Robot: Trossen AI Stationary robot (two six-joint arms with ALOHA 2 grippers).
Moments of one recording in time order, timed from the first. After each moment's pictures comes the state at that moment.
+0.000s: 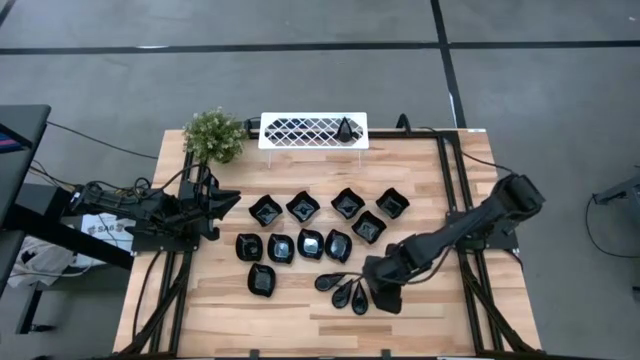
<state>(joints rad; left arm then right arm) -0.27 0.30 0.09 0.37 -0.45 -0.04 0.47 1.58 1.06 -0.75 -0.19 0.78</state>
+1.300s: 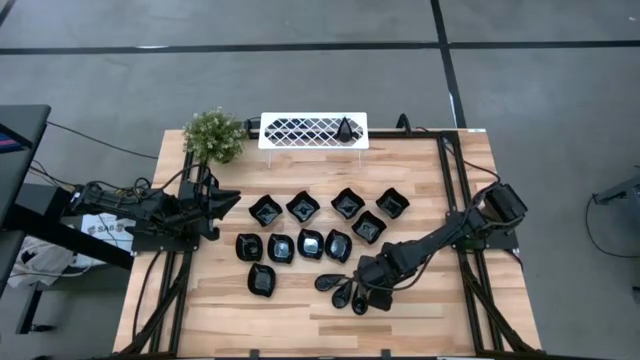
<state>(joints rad) -0.27 0.30 0.09 0.37 -0.45 -0.04 0.46 1.73 1.06 -0.73 -0.11 0.80</state>
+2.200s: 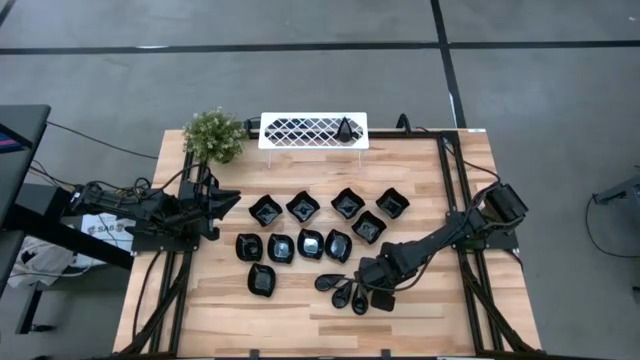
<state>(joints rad) -0.27 0.30 0.09 0.37 -0.45 -0.04 0.46 1.73 1.06 -0.74 -0.10 0.73</state>
